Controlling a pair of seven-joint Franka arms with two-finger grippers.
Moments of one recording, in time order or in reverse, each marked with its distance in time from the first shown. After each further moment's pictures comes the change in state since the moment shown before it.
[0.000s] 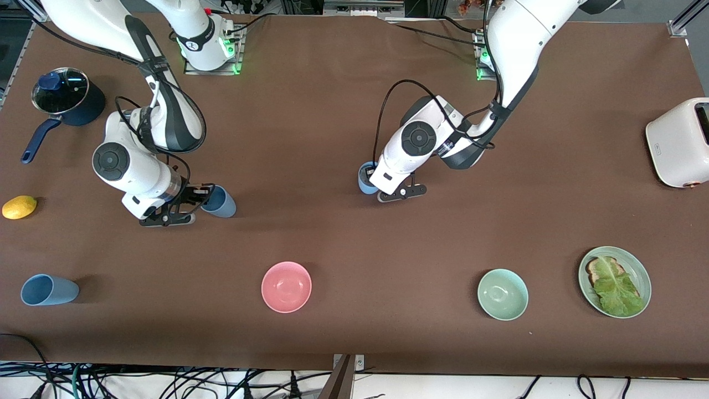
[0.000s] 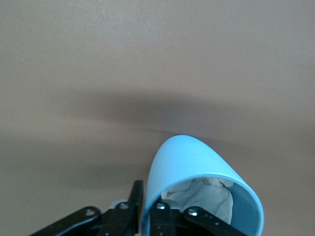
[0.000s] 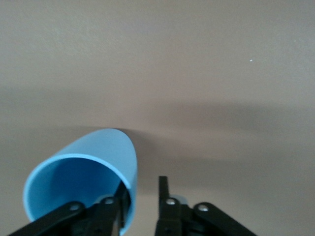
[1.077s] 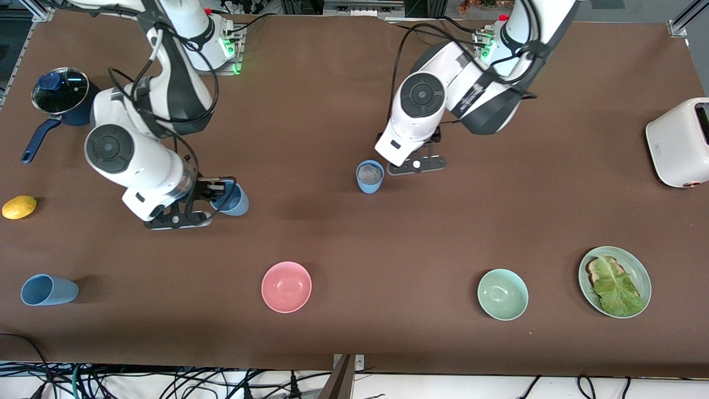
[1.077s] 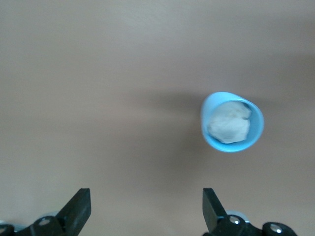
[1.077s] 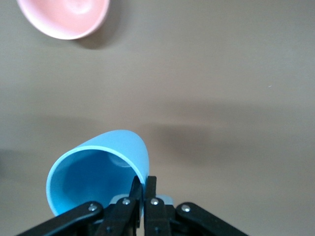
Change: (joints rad) left arm 0.053 -0.222 -0.021 0.197 0.008 -0.616 0.110; right arm 0.174 -0.007 0.008 0.396 0.002 -0.416 0.195
